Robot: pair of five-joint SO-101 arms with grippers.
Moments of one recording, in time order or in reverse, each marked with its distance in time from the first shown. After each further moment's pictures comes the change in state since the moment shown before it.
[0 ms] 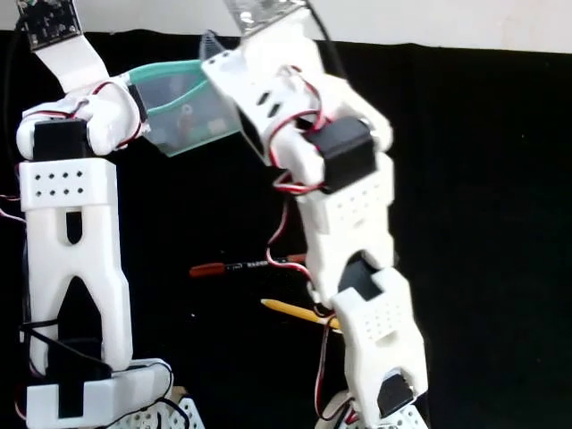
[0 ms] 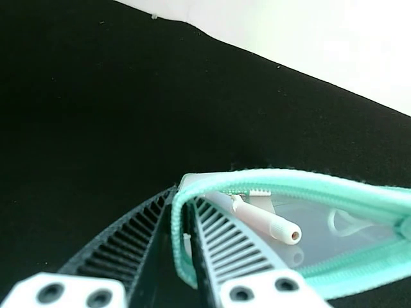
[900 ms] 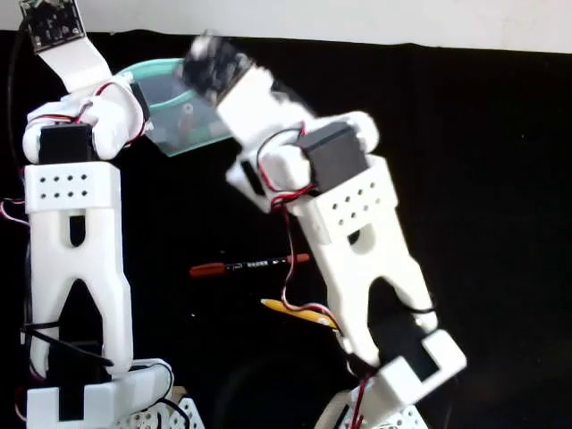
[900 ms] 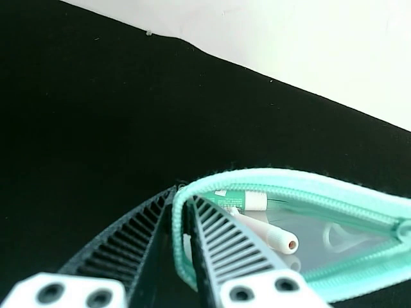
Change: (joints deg) left arm 0.0 0.0 2.3 -5.2 0.0; right arm -3.0 -27.3 57.0 13.7 15.1
